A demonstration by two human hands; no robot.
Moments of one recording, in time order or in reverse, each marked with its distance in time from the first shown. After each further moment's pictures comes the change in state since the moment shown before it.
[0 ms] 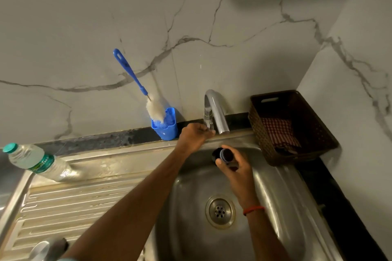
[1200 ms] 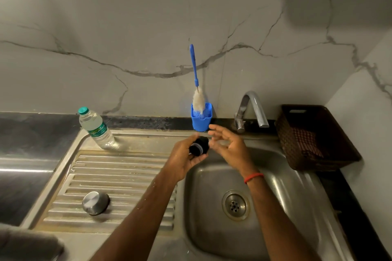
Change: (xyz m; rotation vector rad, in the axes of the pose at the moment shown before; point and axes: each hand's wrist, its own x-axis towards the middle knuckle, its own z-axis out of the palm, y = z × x) left_hand -0.145 -0.061 -0.081 -1.092 0.089 -0.310; right_hand -0.006 -0.085 0.081 -0.196 -0.452 -0.221
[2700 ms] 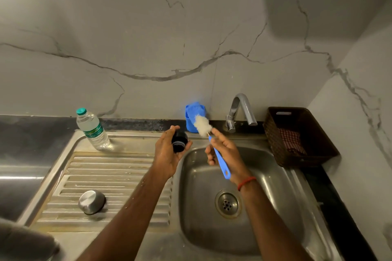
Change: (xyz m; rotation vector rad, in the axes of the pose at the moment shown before) left_hand -0.018 0.012 -0.012 -0.285 0.112 0.171; right_hand -0.034 -0.027 0.013 0.641 0.056 0.260
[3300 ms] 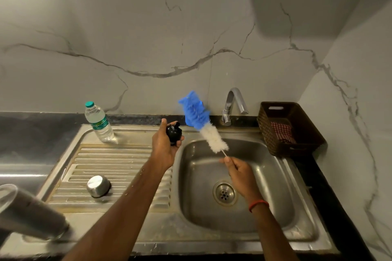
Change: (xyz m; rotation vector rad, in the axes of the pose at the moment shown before) left_hand -0.042 0.003 -0.005 0.039 0.034 0.029; right_hand -0.092 0.046 -0.050 -0.677 0.260 -0.173
